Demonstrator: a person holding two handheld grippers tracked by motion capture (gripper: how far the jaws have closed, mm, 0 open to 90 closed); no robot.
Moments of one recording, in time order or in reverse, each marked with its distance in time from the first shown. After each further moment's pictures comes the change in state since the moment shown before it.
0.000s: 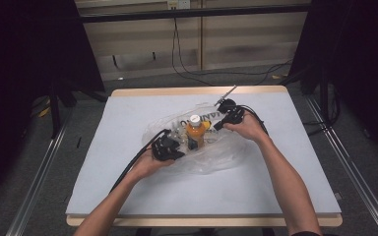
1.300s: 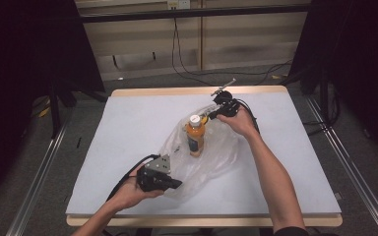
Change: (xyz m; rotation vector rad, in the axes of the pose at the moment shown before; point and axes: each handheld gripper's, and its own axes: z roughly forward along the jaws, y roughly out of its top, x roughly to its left) left arm -0.064 -0.025 -0.055 -0.221 -0.151 0.071; right arm 0.002 0.024 -0.006 -0.157 -0.059 0.039
